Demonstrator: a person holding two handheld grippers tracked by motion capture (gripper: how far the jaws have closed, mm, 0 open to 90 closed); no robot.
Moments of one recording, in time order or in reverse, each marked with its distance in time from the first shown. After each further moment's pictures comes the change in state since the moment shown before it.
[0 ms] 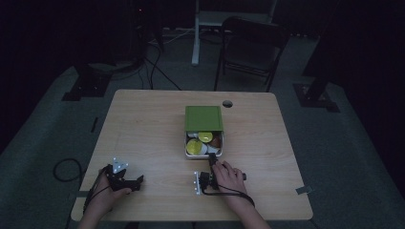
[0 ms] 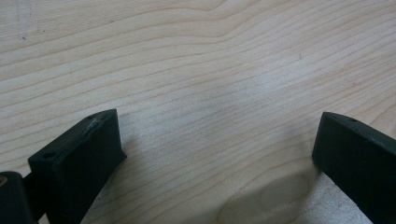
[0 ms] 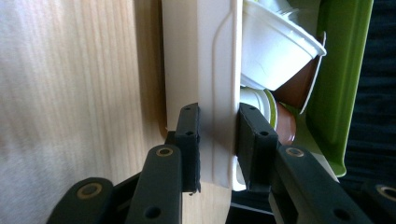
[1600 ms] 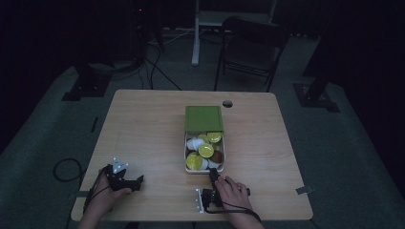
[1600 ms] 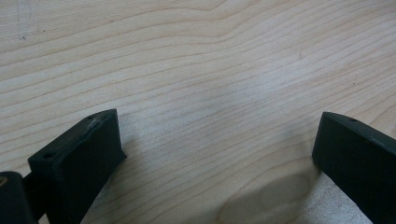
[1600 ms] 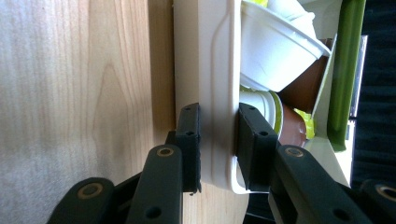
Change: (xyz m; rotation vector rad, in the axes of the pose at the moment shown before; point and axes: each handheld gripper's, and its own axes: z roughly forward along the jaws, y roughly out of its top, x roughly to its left) left arm 0.000 0.000 0.000 -0.001 0.000 -0.001; right arm 0.015 -0.003 -0.050 -0.044 0.070 0.009
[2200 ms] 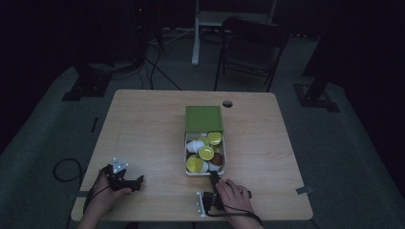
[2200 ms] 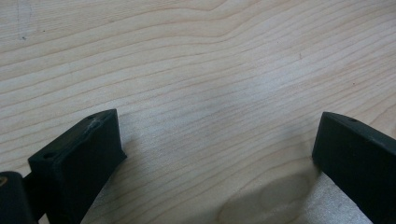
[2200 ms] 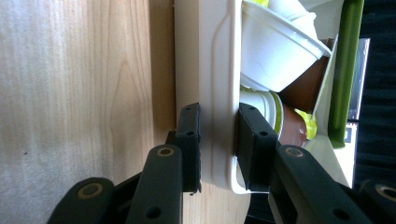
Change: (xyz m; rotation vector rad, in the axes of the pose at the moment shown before) left arm 0.000 0.000 0.000 0.002 0.000 0.002; right arm 0.002 -0.001 -0.009 -0.012 0.011 -0.005
